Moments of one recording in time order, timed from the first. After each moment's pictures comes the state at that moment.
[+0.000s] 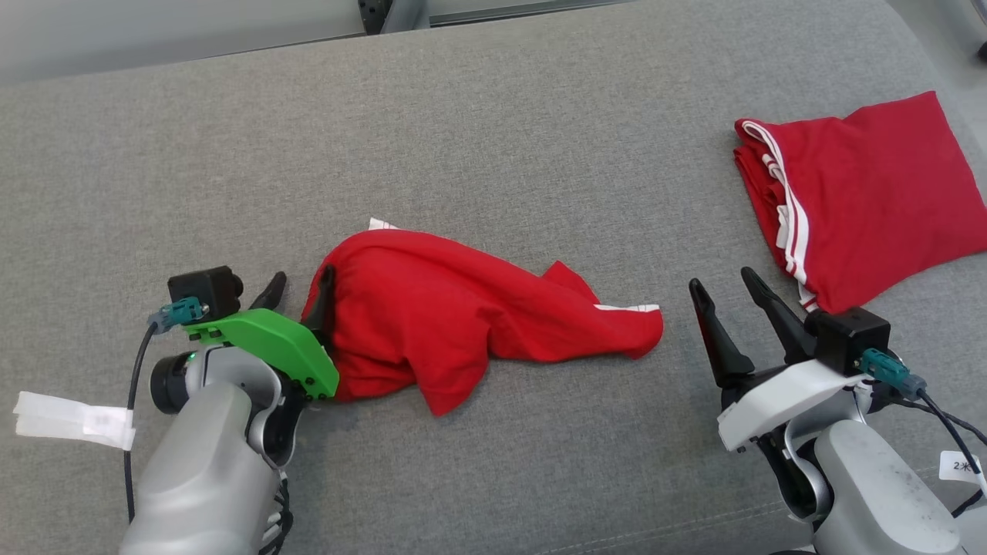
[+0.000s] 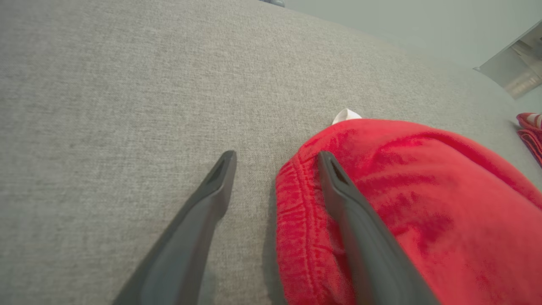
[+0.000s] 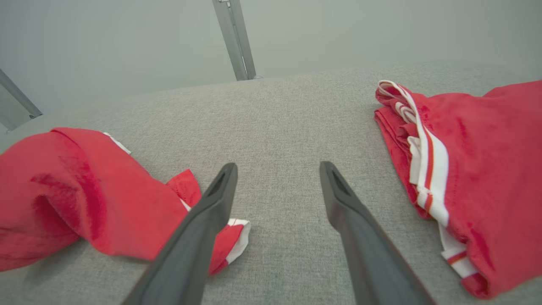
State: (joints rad) left arm -0.62 0.14 -0.35 0.89 -0.67 -0.13 -0.14; right arm -0.30 -0.23 0.28 0.39 0.42 0.13 -0.26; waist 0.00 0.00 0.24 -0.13
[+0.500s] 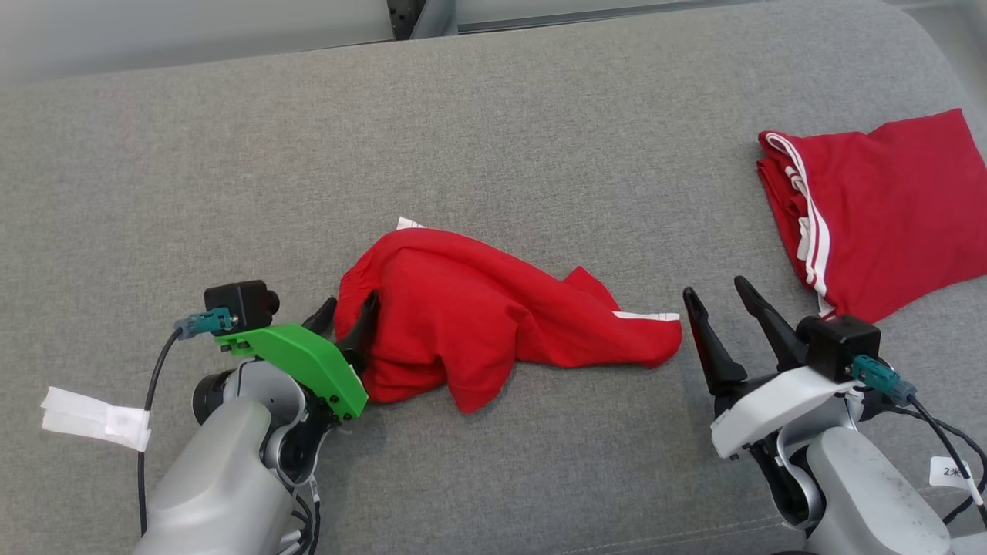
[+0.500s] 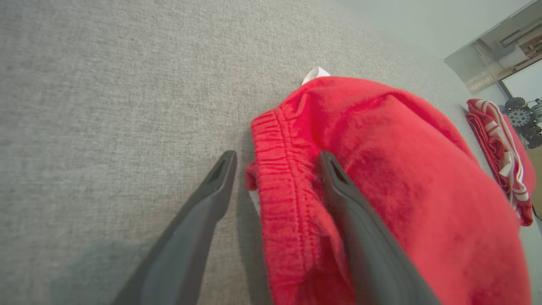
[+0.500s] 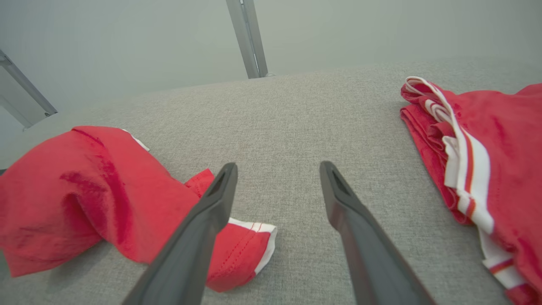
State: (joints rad) left arm -0.58 0.18 -0.54 0.78 -0.94 -0.13 -0.01; right arm -0.30 -0.20 0.28 0.40 0.41 0.13 -0.26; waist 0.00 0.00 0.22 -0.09
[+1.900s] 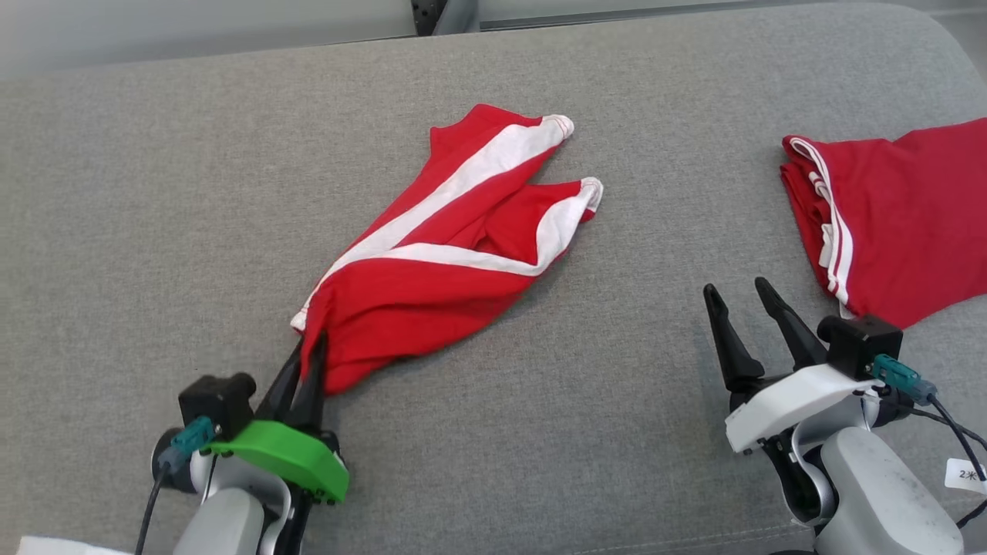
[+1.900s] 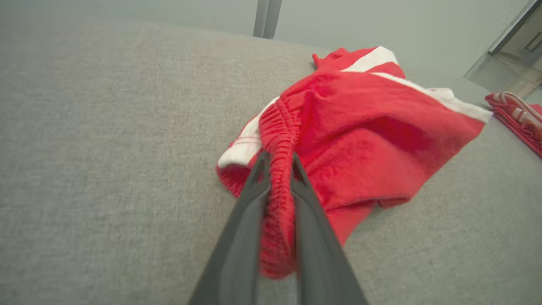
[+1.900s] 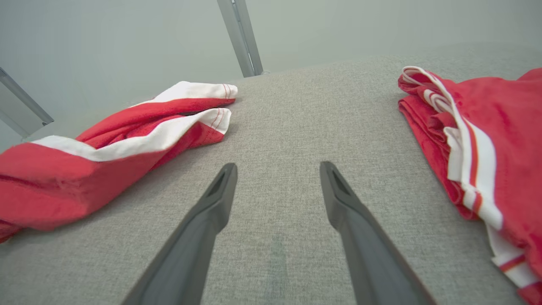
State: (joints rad) left arm -0.31 0.17 -0.32 0.52 -0.49 -0.13 -0.26; right arm -0.29 -0.20 0.24 0.42 0.44 0.13 -0.26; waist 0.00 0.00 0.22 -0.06
